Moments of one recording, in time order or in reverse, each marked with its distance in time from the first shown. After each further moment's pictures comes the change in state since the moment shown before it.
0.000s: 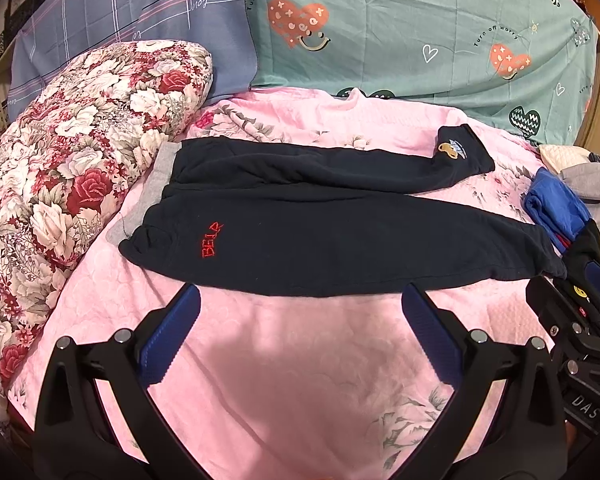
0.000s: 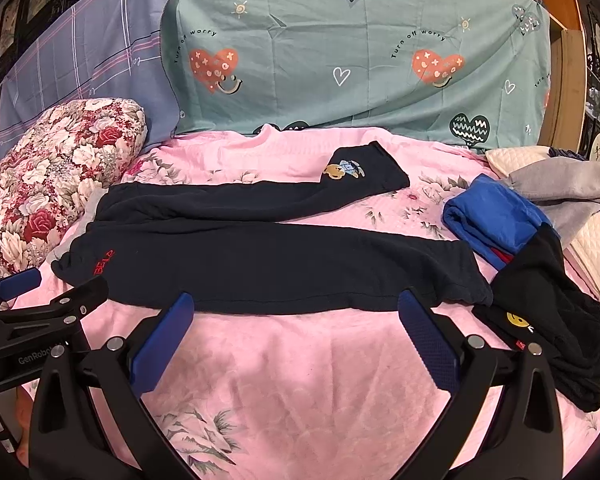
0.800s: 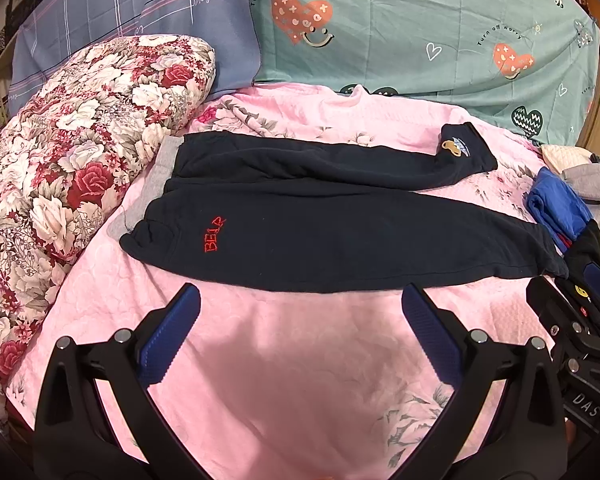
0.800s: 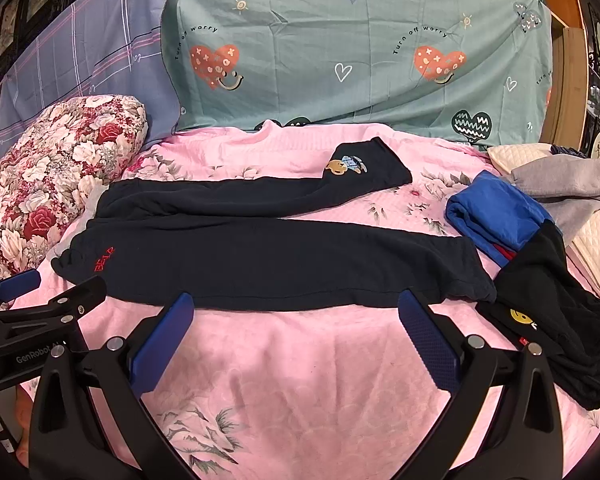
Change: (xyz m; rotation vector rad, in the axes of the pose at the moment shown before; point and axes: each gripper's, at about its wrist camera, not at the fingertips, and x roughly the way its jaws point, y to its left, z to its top) left arm 0.002 0.003 -0.003 -0.009 0.012 0.003; right arm 0.002 0.004 -0.002 -0.003 0.009 0.000
